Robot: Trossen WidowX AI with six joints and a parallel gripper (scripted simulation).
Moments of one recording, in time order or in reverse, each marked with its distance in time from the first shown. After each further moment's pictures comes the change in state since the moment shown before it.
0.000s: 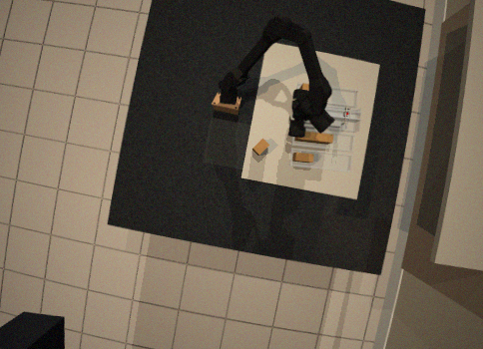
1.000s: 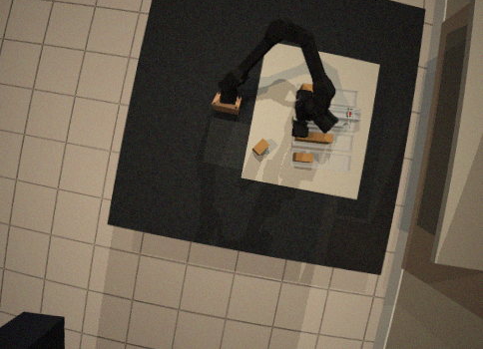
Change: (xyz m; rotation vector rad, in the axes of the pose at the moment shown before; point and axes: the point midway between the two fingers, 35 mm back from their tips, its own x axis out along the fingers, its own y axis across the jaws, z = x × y) arm -0.001 0.000 0.012 -0.001 0.006 -0.005
